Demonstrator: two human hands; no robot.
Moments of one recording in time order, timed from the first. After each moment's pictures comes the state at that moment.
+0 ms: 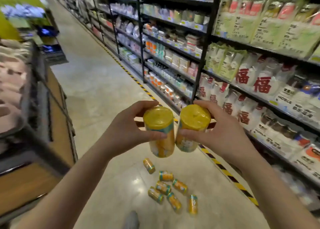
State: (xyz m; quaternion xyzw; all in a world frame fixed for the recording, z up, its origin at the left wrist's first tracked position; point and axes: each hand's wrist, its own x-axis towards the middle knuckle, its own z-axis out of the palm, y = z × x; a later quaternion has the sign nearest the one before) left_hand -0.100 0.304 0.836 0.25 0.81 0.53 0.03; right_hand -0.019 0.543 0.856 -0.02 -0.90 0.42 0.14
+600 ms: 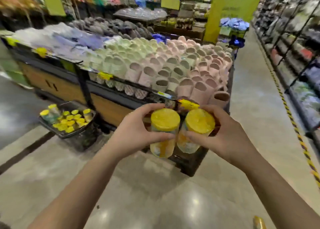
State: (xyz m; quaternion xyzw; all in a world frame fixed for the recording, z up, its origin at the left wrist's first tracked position) left_hand 0.147 -0.235 0.815 -0.18 0.81 0.50 -0.24; right_hand -0.015 -0.039 0.839 0.41 -0.81 0.42 -0.08
